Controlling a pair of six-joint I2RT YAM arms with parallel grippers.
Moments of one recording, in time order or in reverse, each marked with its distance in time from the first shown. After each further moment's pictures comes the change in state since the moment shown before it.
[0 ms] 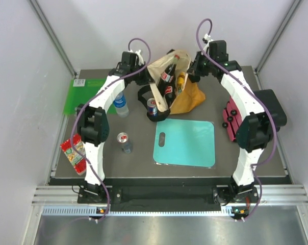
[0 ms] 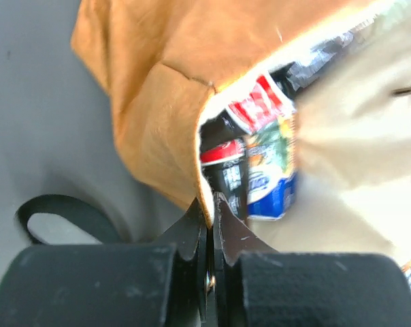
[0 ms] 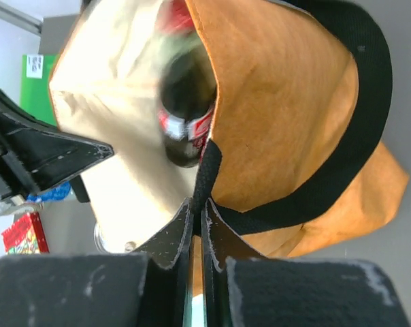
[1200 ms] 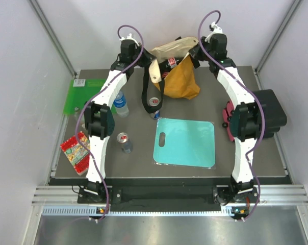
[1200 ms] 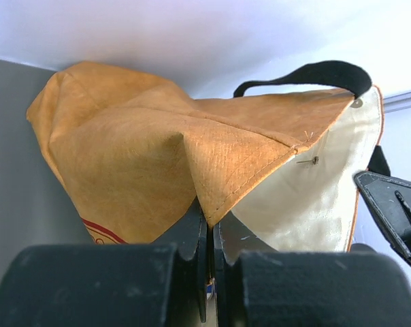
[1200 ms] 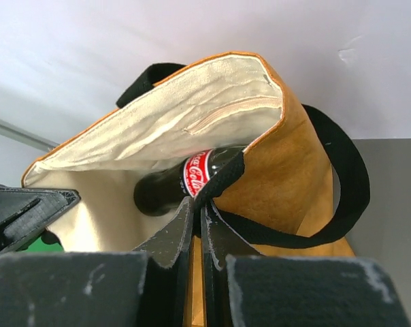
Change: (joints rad) left arm 0.021 0.212 0.367 0.210 -0.114 -0.334; right arm -0.058 0.242 0.192 0.387 0.074 0.066
